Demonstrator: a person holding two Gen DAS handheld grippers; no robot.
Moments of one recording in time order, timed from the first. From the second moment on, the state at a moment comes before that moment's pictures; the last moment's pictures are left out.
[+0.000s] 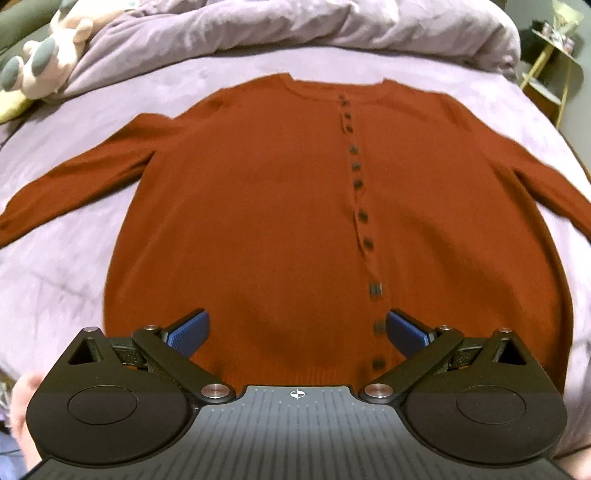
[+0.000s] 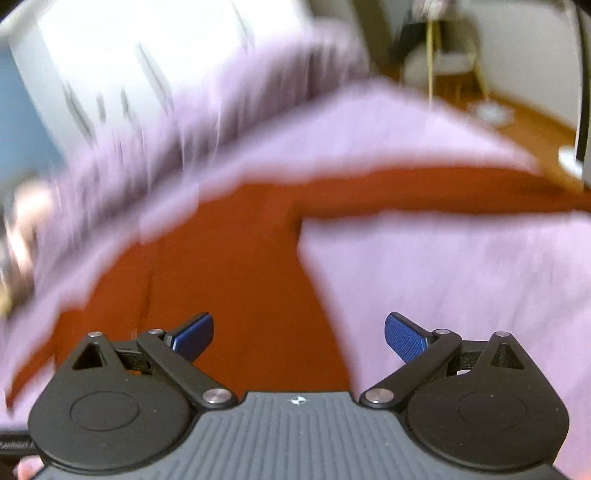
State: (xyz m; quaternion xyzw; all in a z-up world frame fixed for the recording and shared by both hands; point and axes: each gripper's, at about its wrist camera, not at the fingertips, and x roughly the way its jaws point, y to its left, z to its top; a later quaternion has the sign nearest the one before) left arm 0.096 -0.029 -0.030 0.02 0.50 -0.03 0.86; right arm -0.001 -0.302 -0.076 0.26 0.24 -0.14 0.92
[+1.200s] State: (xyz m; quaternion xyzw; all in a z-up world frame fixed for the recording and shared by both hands) left arm 0.146 0.002 -0.088 -0.04 0.51 -0.01 0.86; right arm 0.037 -0.413 -0.074 0.34 0.11 -0.19 0.92
